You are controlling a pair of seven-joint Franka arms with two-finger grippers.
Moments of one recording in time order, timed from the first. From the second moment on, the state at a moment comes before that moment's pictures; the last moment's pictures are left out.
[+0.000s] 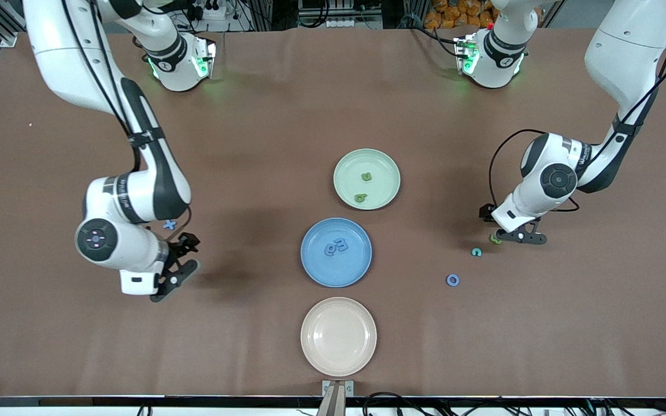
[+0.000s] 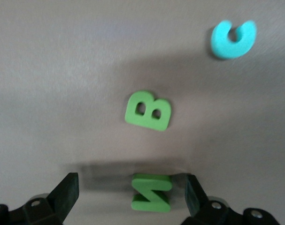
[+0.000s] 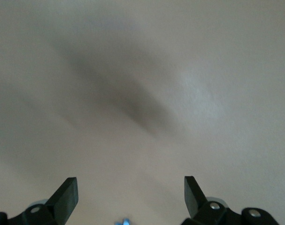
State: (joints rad) left arm 0.25 0.49 -0.35 -2.18 0.41 2.54 -0.25; right arm 0.24 0.63 -0.08 -1.52 0.05 2.06 -0.62
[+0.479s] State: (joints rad) left arm 0.28 0.48 -0.36 -2.20 0.43 2.55 -0.24; right arm 0.23 0.46 -0.08 -1.81 0.05 2.19 -0.67
